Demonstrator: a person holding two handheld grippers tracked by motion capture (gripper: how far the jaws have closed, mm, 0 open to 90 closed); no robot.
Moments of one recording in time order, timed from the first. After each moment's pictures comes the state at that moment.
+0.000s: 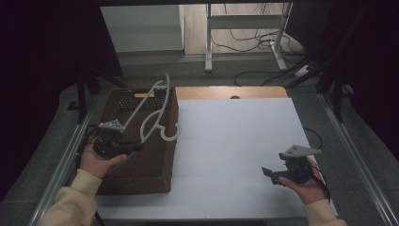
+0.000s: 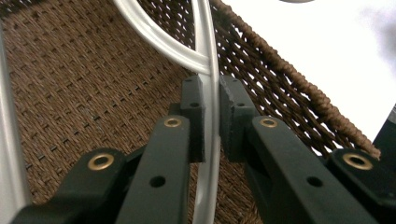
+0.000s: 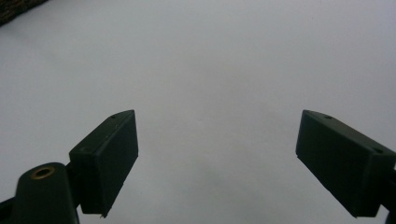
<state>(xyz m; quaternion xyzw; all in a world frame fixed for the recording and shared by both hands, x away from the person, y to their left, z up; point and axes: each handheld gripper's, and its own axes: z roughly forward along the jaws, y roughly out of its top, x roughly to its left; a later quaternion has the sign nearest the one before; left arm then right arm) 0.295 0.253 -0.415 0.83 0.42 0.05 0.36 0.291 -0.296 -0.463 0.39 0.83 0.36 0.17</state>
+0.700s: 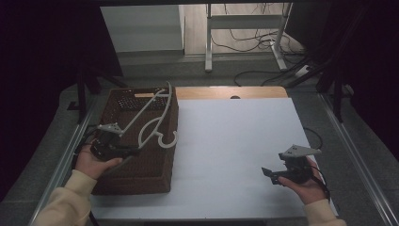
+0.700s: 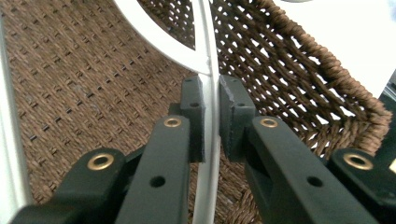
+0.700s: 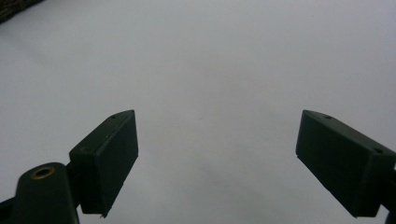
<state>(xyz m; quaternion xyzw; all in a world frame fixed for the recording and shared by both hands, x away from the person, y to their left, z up) 0.297 0.264 -0.426 0.85 0.41 0.02 0.34 0.291 -0.295 -0.463 0.39 0.83 0.36 0.17</state>
